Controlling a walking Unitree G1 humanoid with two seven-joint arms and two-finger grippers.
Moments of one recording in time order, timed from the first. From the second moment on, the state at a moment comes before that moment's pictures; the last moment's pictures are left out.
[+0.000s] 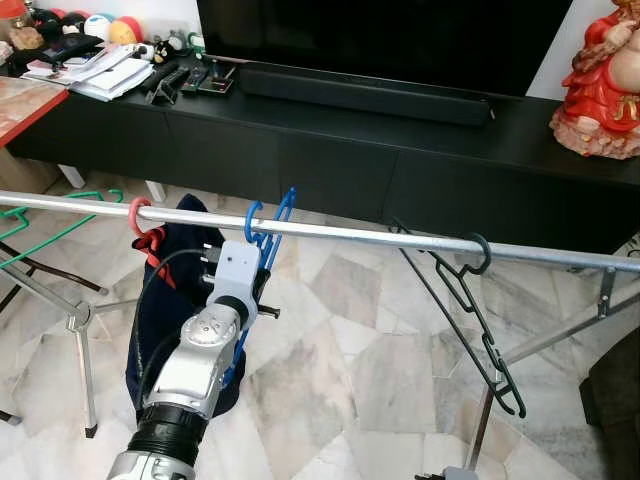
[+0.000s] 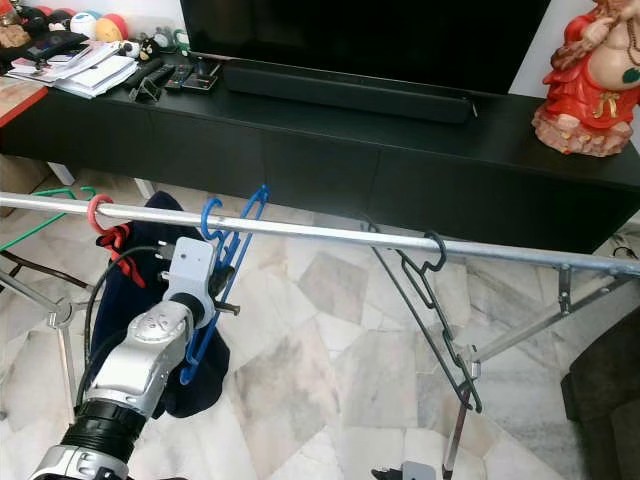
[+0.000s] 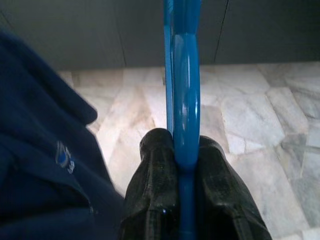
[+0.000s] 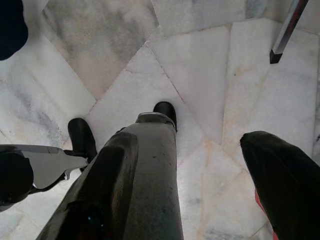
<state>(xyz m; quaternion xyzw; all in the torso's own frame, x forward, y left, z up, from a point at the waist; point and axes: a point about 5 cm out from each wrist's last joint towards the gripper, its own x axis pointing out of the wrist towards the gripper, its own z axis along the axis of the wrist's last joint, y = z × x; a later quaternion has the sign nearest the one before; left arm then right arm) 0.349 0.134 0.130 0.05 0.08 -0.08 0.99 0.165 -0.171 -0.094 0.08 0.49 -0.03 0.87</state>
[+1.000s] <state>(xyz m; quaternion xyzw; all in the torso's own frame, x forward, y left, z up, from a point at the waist) 0.302 0.135 0.130 0.03 0.06 -0.07 1.00 0.163 -0.170 -0.095 0.08 0.49 -0.03 0.87</state>
